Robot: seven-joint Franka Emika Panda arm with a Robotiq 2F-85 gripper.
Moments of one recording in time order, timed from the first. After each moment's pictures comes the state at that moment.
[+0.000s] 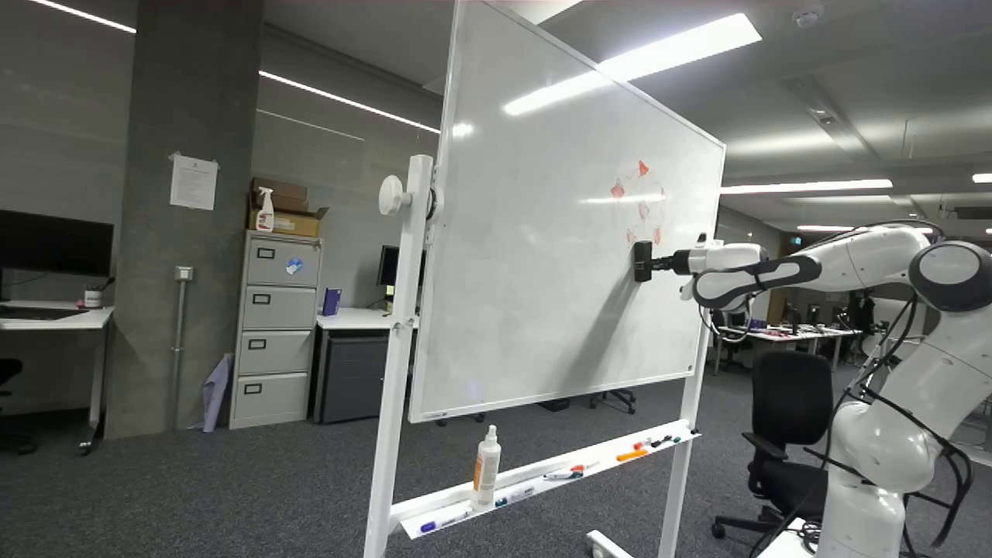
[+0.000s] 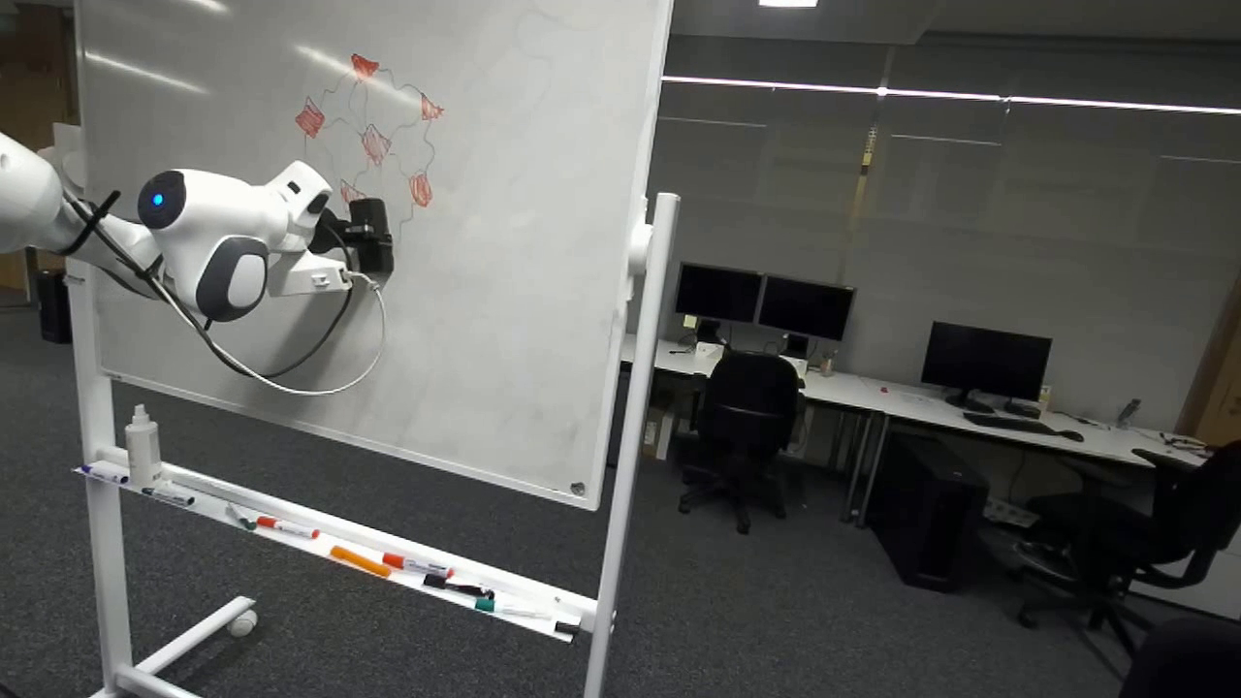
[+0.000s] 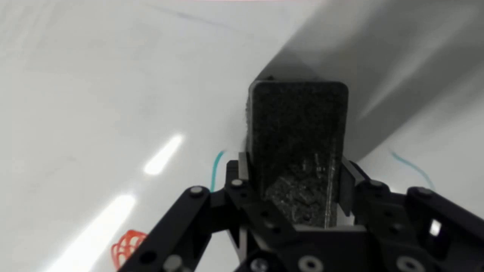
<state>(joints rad) 0.38 -0.49 -0.52 -2.42 -0.14 3.45 -0.35</state>
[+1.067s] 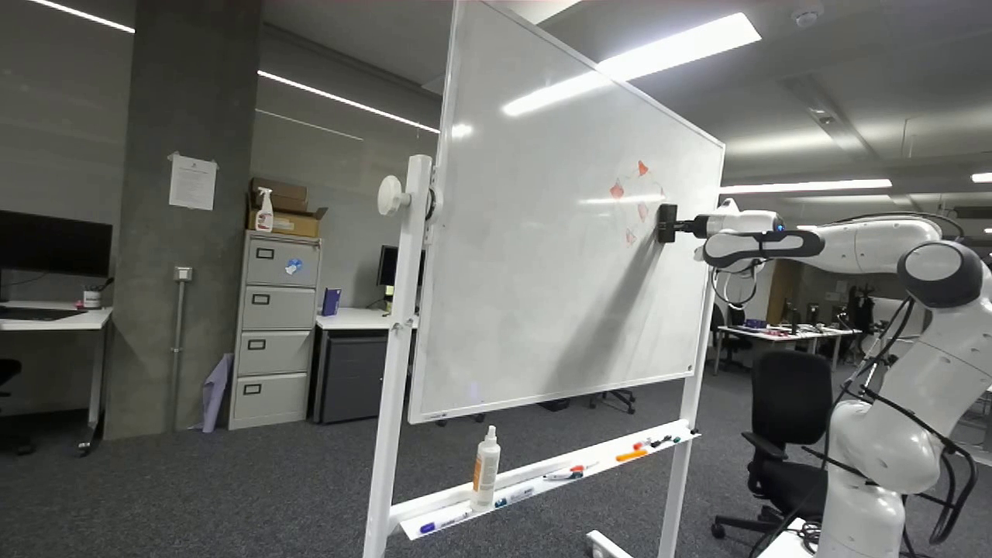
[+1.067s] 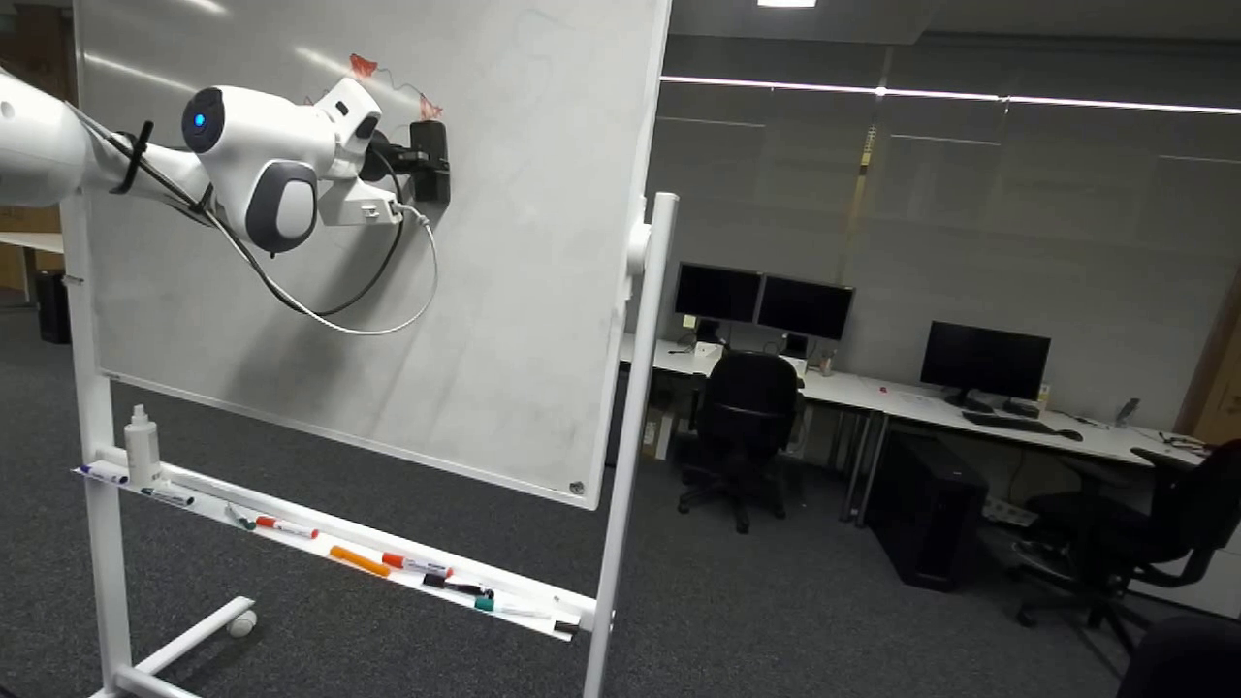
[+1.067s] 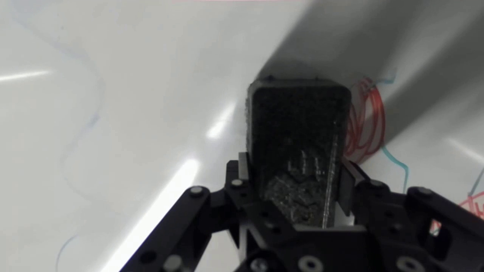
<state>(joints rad) 0.46 -0.46 -0.68 -2.09 -0.12 3.32 -0.30</state>
